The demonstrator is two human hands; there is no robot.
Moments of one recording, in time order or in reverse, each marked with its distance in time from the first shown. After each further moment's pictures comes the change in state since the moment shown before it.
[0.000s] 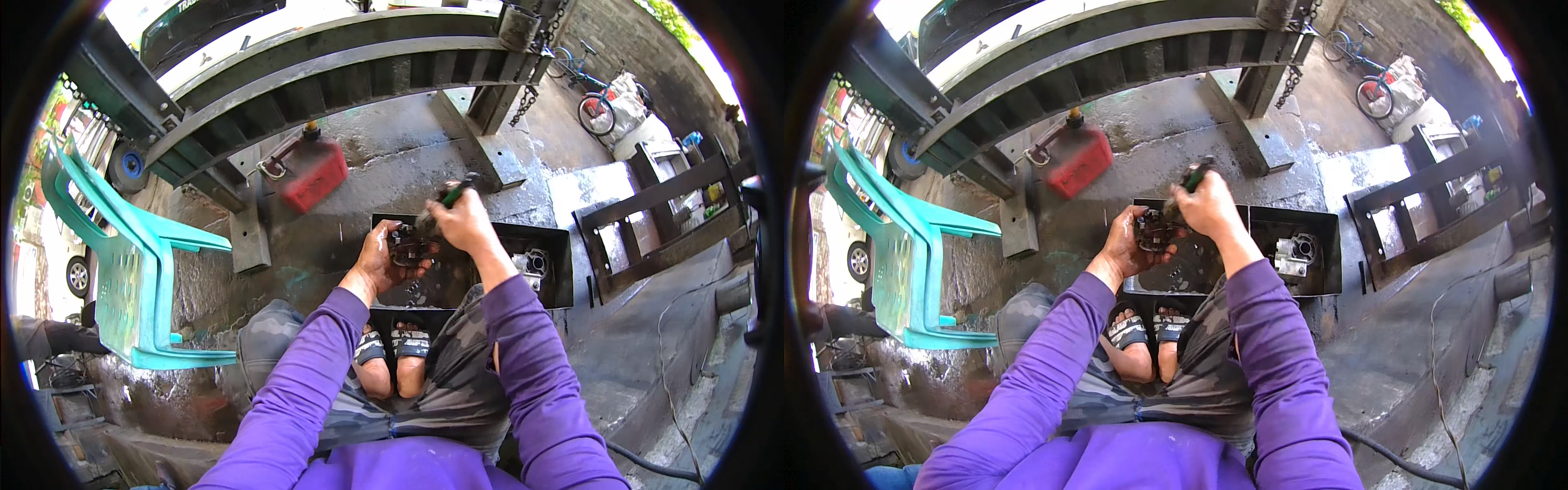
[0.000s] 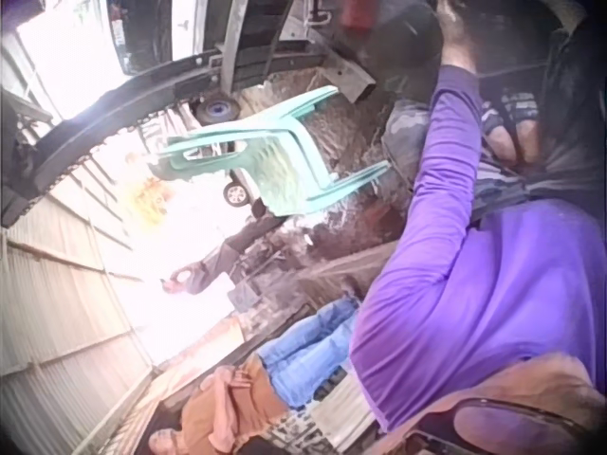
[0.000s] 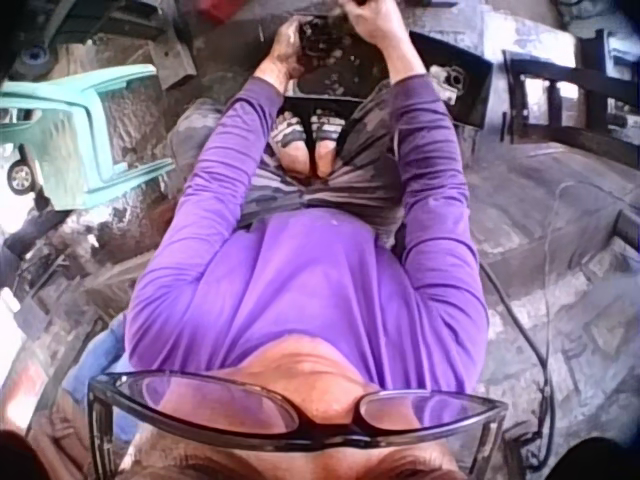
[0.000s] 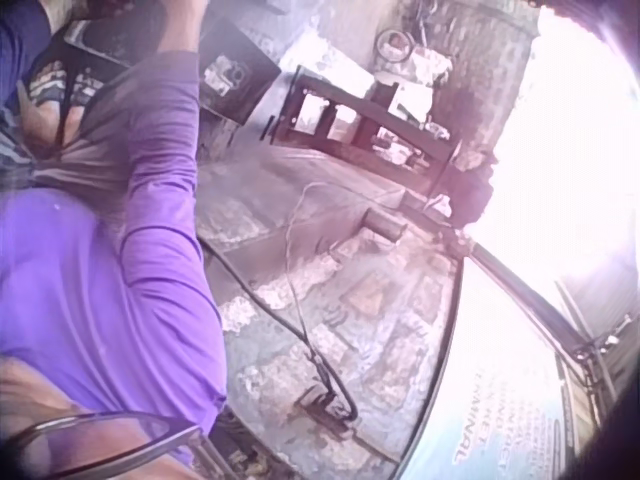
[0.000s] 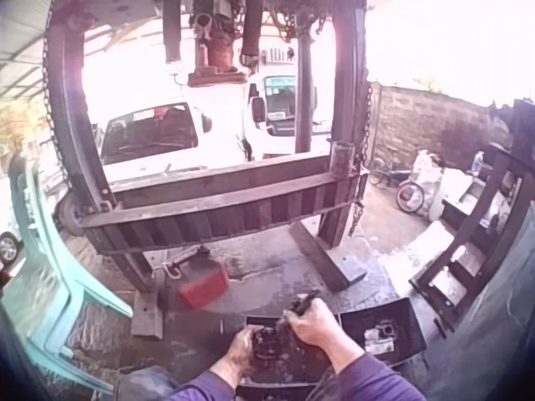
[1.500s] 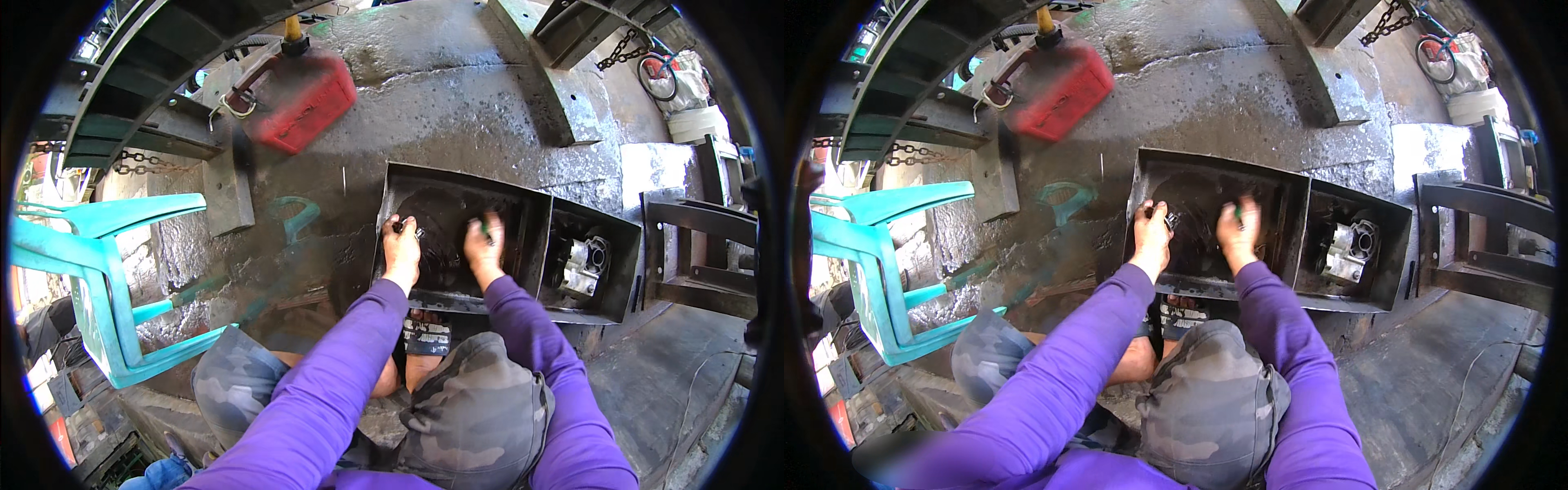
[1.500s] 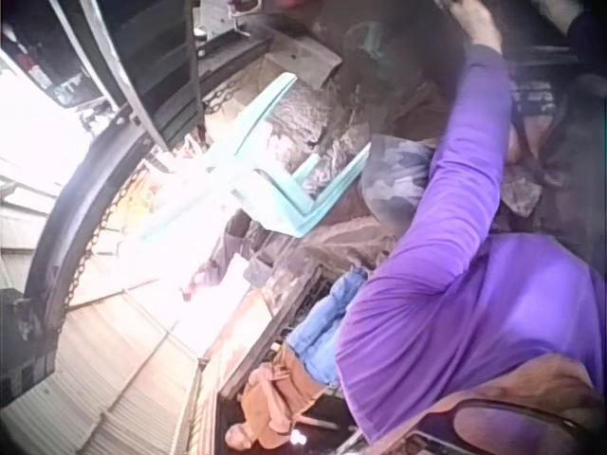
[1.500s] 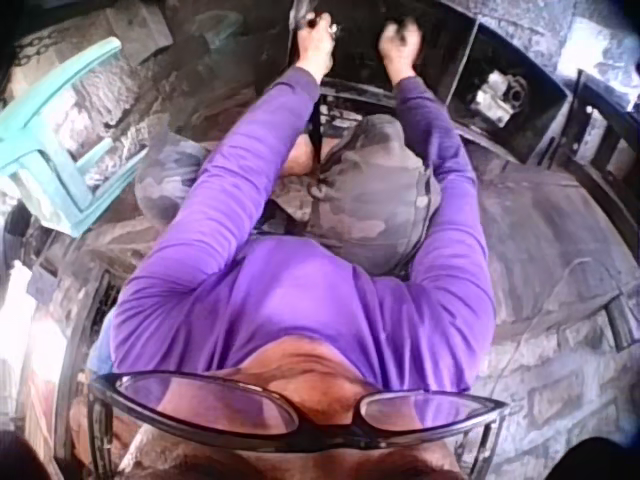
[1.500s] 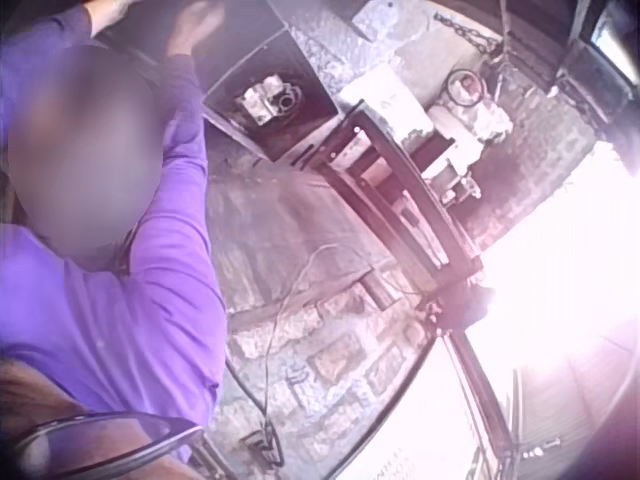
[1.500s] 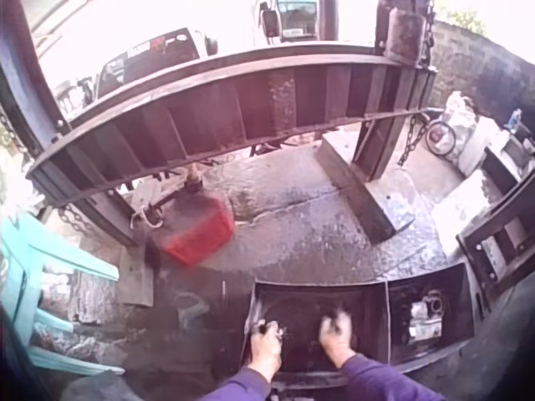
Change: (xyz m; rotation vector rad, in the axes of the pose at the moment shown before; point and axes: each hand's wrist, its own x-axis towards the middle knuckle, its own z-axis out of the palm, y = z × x) left_hand 0.147 -0.122 -0.211 0.118 1.029 0.395; right_hand -0.068 0.324 0.180 -0.009 0.303 0.383
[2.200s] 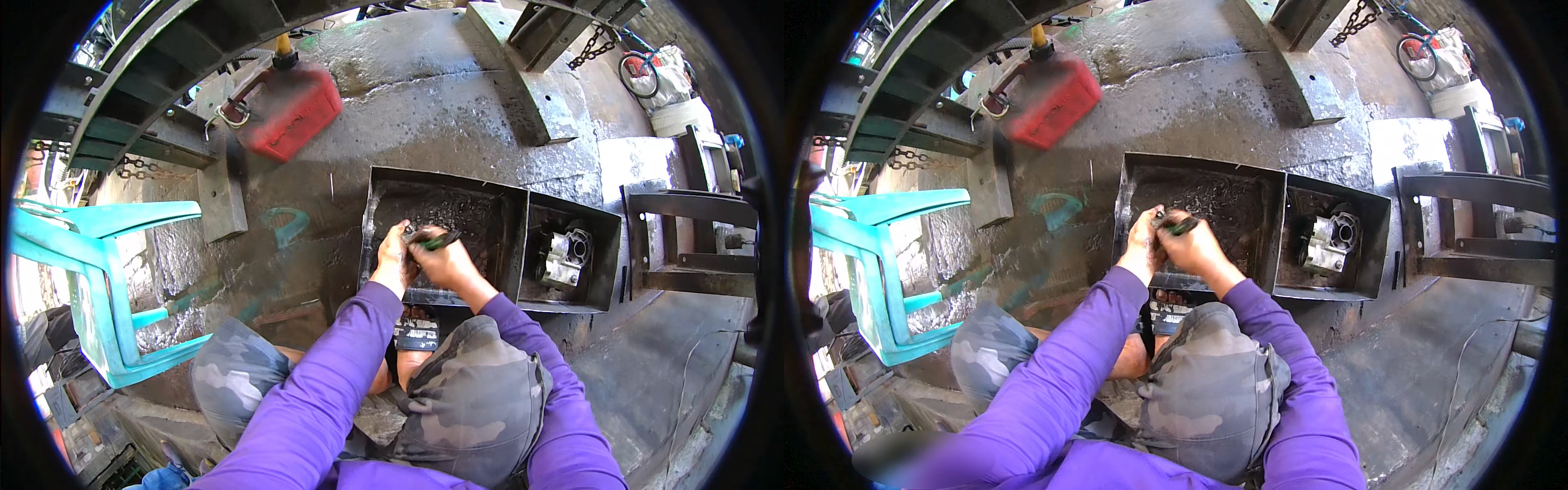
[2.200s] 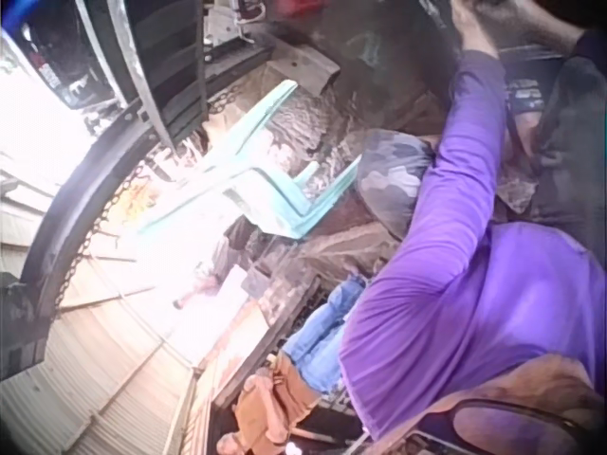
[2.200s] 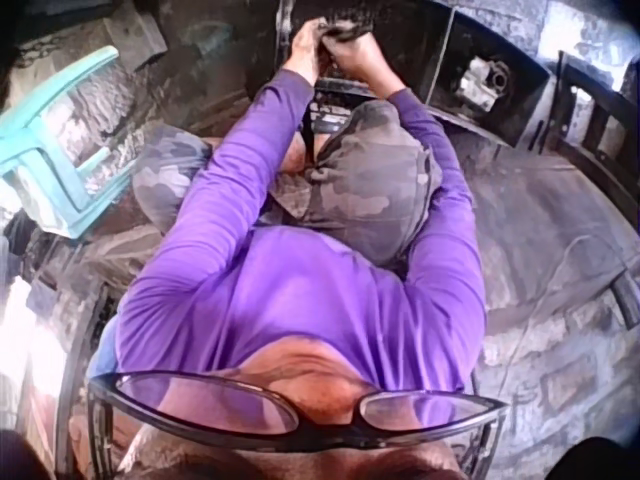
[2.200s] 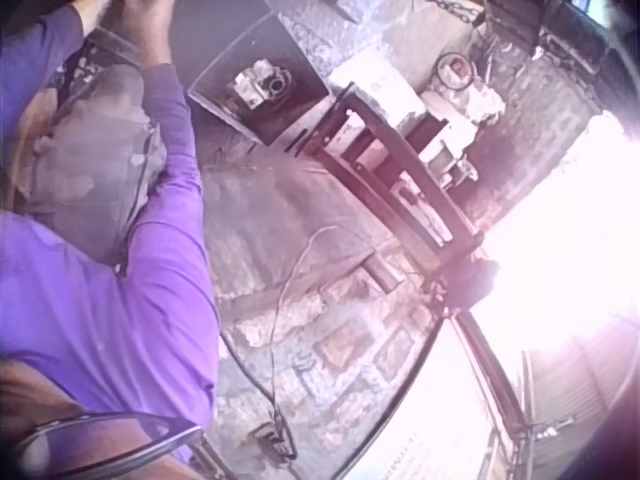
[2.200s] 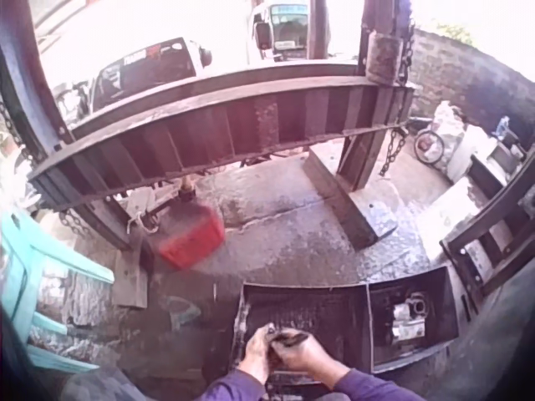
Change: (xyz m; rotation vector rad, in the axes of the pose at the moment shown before) left_hand -0.040 0.026 0.004 -0.227 -0.214 -0.390; right_hand -0.021 -0.139 -0.063 0.081 -0.846 -0.055
